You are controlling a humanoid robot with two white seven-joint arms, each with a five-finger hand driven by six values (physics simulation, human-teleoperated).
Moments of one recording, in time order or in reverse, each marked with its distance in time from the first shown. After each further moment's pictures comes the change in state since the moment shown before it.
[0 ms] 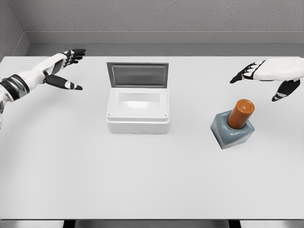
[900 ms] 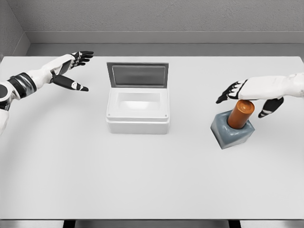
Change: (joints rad) left arm -0.032 -0.009 -0.061 -0.003 0.006 0.041 0.000; right arm 0.020 0.004 0.078 -0.100 0.010 0.000 -0.034
